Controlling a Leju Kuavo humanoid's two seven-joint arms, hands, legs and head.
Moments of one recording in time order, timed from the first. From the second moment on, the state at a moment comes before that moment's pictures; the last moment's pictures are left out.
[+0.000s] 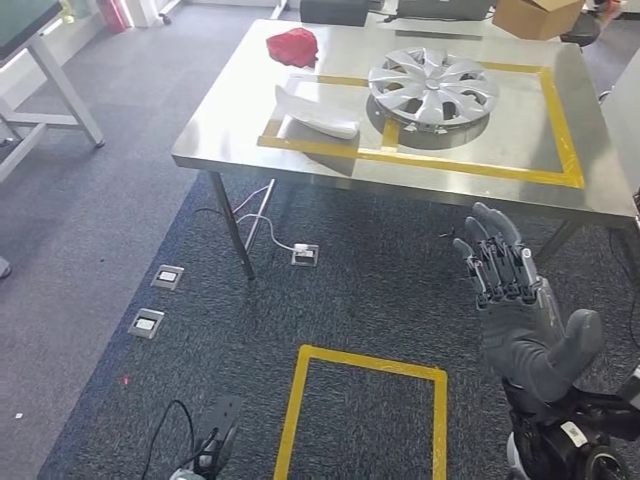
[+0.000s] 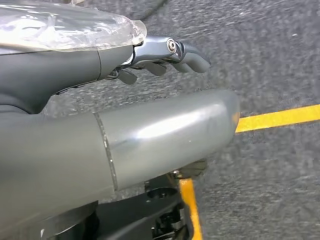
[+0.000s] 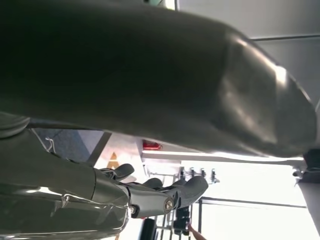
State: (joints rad) left arm -0.19 0.03 -1.01 -0.23 0.83 0.25 -0.18; right arm -0.21 -0.27 0.61 -1.83 -0.29 -0.08 -0.31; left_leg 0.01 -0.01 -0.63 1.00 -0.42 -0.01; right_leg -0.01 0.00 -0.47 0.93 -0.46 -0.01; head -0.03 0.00
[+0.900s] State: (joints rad) left arm -0.19 0.03 -1.01 -0.23 0.83 0.25 -0.17; right arm -0.21 -0.27 0.60 -1.81 -0.30 -0.09 -0.32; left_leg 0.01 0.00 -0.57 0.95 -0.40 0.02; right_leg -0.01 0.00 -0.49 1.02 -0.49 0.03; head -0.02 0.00
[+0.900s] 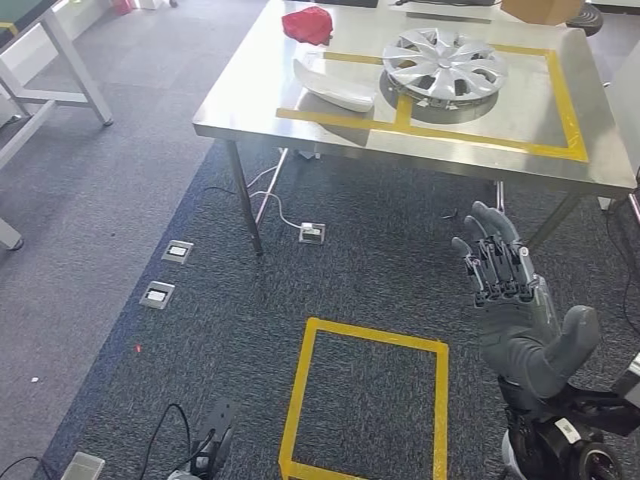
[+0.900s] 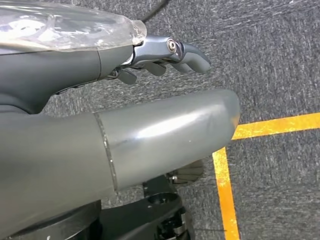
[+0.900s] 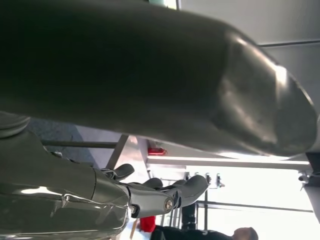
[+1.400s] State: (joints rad) left arm -0.20 0.03 -1.01 -0.23 0.83 0.24 -0.17; right arm -0.21 -0.25 0.60 -1.80 -0.29 -0.08 -0.33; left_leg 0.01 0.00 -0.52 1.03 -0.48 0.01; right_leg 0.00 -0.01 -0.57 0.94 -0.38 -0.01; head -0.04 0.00
